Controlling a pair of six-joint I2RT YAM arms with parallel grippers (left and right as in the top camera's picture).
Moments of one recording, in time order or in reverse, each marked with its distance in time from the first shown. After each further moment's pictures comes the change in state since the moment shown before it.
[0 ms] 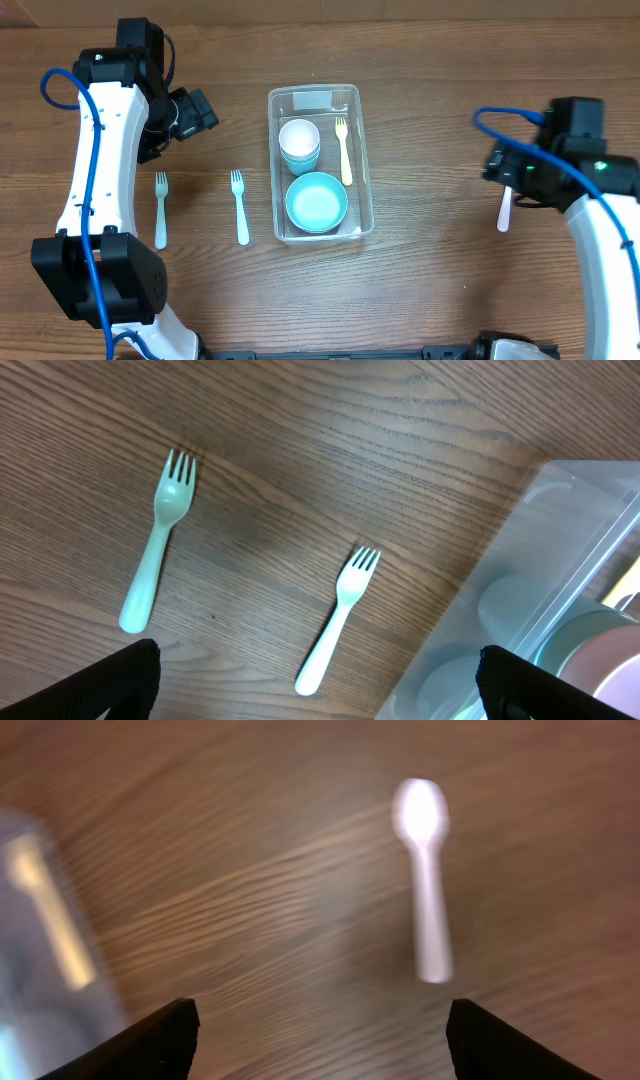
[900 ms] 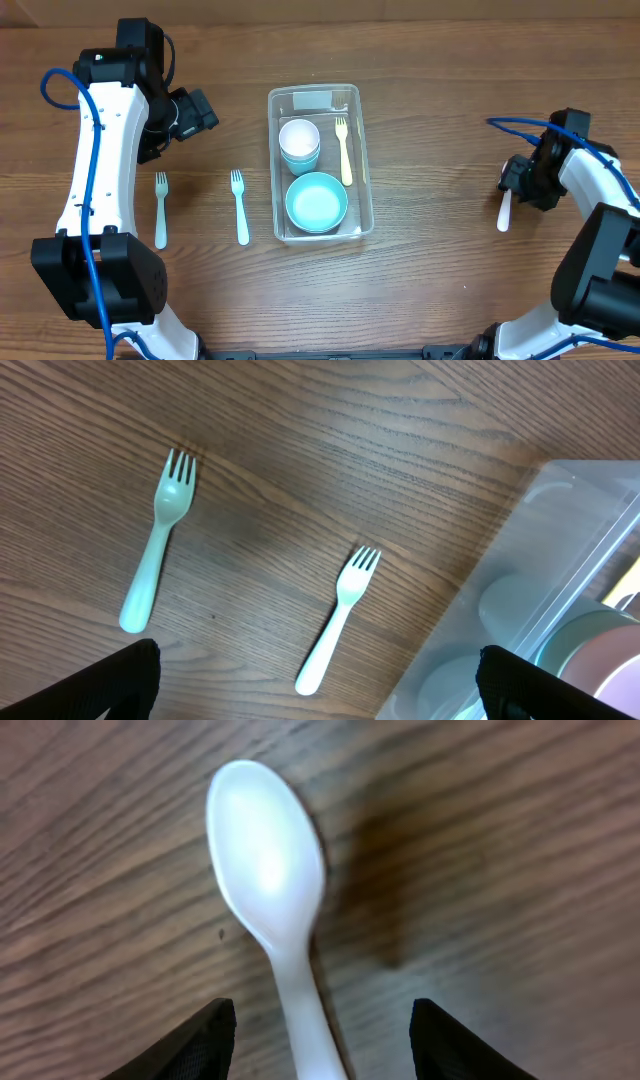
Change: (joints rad) left arm 0.000 0.000 -0.001 0.000 0.000 0.000; right arm -0.143 0.452 -0.103 0.335 0.026 -0.132
